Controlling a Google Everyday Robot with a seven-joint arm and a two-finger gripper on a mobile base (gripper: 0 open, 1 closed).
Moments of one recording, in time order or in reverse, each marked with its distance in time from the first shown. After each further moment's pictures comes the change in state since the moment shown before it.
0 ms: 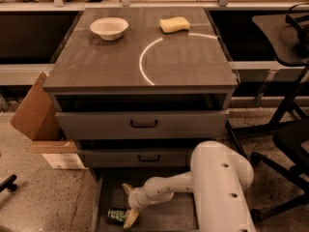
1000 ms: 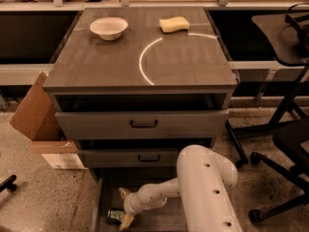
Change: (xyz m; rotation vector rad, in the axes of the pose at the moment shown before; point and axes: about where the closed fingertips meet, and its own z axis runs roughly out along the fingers) arm 0.010 0.005 0.051 0.028 0.024 -0.008
